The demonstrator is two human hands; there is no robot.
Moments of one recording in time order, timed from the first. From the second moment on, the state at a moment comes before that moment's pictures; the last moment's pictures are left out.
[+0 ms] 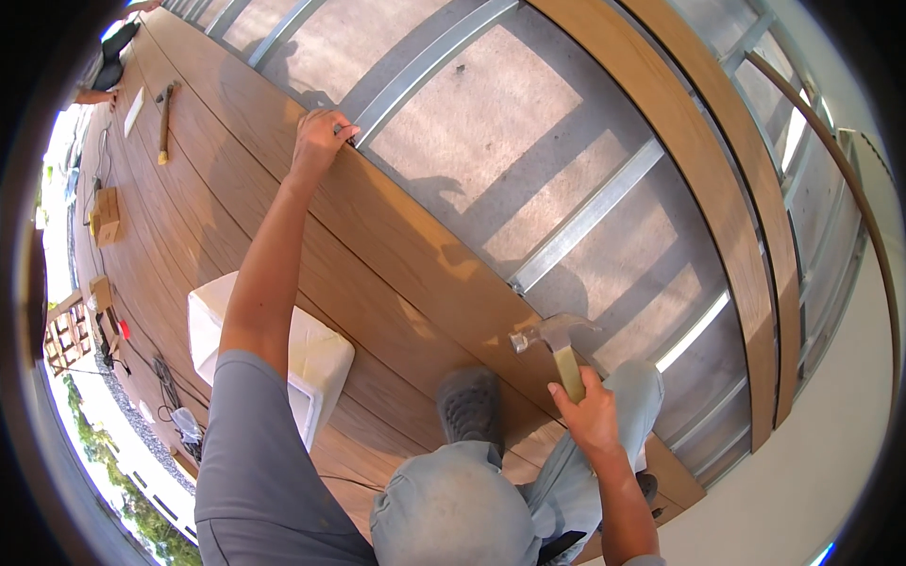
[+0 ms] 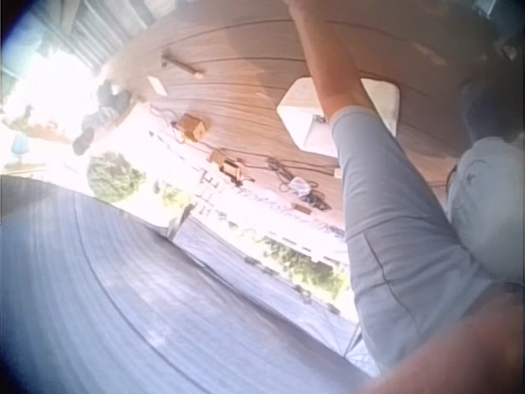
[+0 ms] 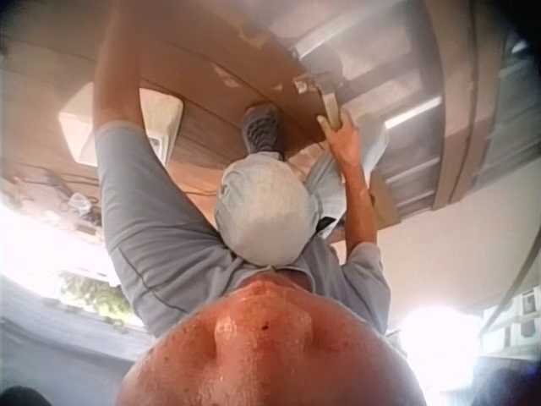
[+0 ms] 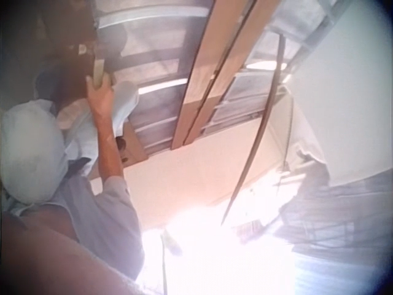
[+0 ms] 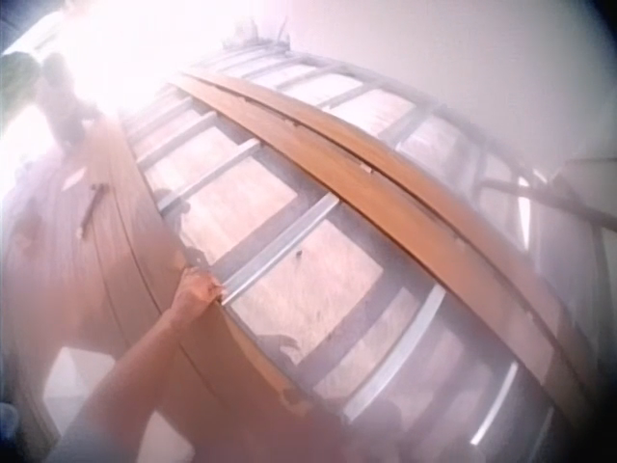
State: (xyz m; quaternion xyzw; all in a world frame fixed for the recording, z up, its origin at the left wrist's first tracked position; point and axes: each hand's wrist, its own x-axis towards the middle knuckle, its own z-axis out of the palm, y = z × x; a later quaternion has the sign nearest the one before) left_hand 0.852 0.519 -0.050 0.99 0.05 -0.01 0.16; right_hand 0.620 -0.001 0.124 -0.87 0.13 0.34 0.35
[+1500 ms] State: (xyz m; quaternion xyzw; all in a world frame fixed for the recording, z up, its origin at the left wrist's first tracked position) left_hand 0.763 0.529 -0.062 0.93 0.17 0.28 0.13; right_hand 0.893 0.286 0.018 -0.80 -0.08 0.41 0.43
